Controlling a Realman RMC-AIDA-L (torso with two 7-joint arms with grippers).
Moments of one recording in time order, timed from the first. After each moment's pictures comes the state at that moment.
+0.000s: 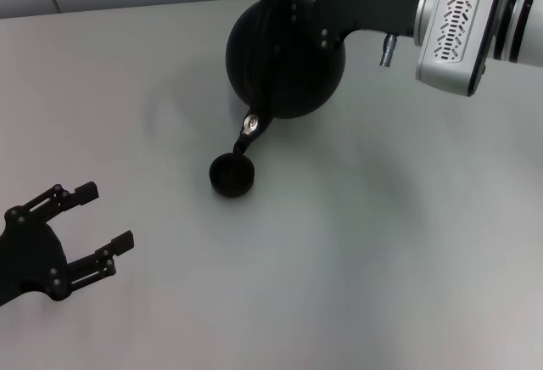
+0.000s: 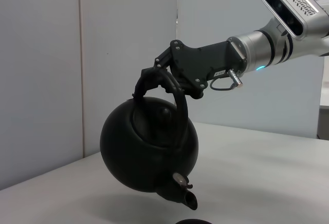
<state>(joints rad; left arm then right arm) -0.31 -2.06 0.46 0.44 1.99 1.69 -0.78 0.72 2.09 -0.85 -0.57 -1.68 -1.14 0.43</state>
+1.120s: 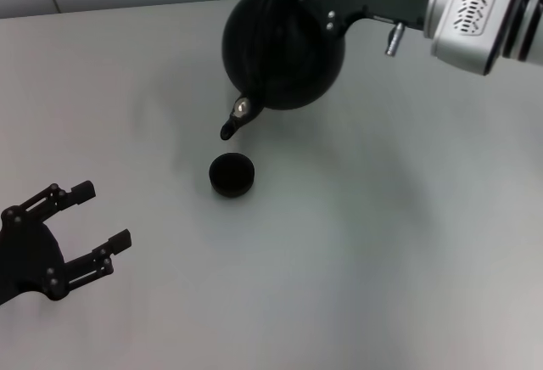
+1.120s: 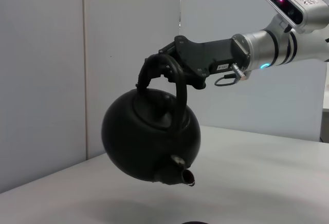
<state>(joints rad) -0.30 -2.06 0.46 0.44 1.98 1.70 -0.78 0.68 2.08 -0.90 -0.59 -1.56 -1.13 0.54</state>
